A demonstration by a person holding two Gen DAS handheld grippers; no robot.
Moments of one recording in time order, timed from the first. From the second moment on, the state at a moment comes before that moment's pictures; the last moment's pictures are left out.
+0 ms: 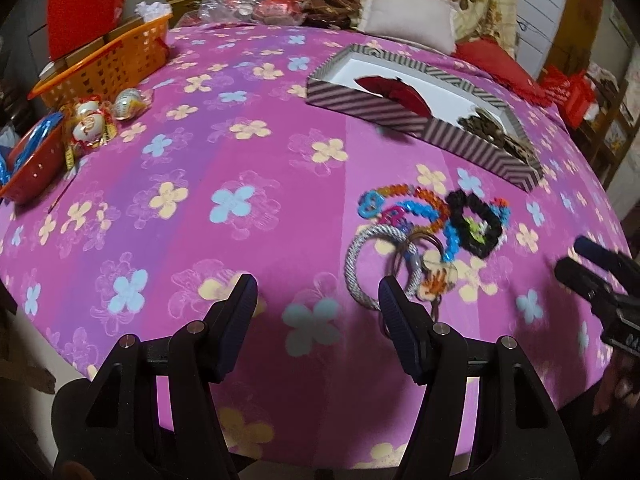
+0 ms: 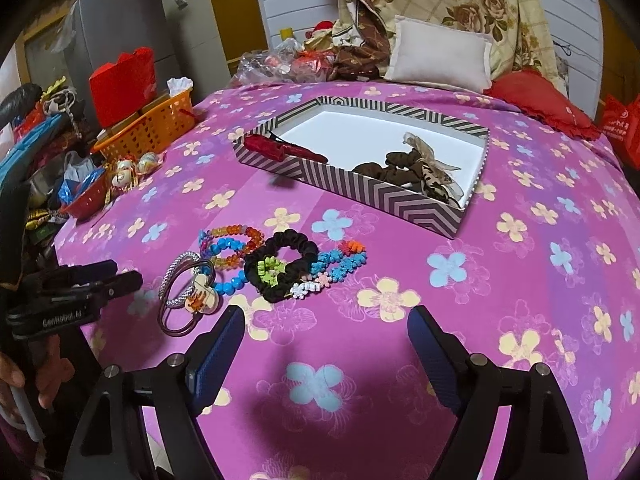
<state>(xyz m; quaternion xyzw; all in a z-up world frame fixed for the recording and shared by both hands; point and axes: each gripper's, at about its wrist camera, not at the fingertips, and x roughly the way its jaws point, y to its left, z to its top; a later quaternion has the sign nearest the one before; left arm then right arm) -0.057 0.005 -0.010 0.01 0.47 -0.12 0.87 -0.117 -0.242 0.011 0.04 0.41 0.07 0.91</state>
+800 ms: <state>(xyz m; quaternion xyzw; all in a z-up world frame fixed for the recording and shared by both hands) -0.038 -0.031 -0.023 0.03 0.48 -0.20 0.85 -0.103 -0.246 0.004 0.05 0.42 0.07 0.90</state>
